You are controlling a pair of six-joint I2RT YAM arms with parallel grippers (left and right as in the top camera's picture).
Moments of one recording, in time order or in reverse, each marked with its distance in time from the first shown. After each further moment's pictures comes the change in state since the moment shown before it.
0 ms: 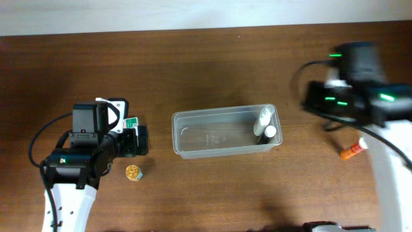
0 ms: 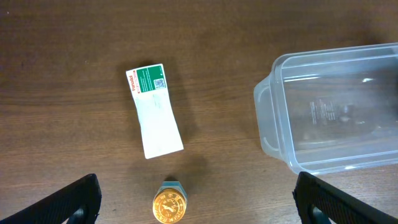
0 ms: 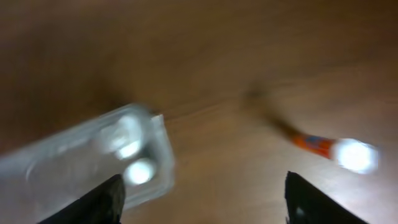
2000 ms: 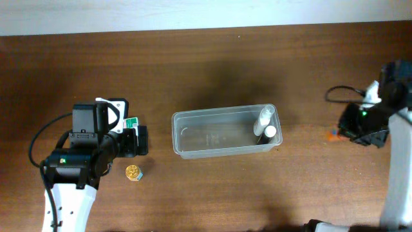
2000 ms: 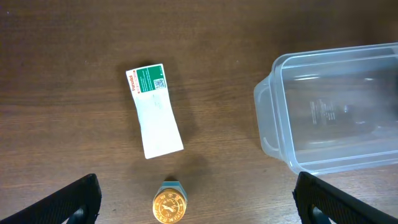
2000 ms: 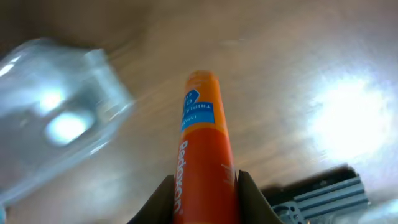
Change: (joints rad) left arm 0.000 0.000 0.000 0.000 0.000 0.000; right arm -0.277 0.062 -0.064 -0.212 -0.182 -0.144
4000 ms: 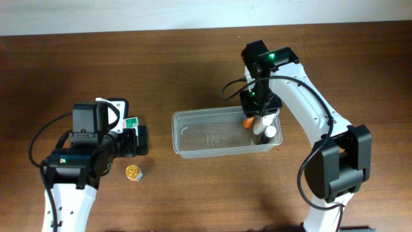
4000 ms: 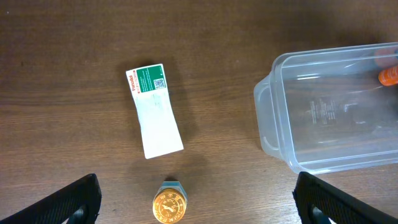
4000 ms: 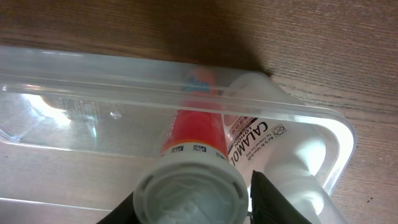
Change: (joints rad) left arm 0.000 0.000 0.000 0.000 0.000 0.000; right arm 0.610 0.544 0.190 0.208 0.045 -0.008
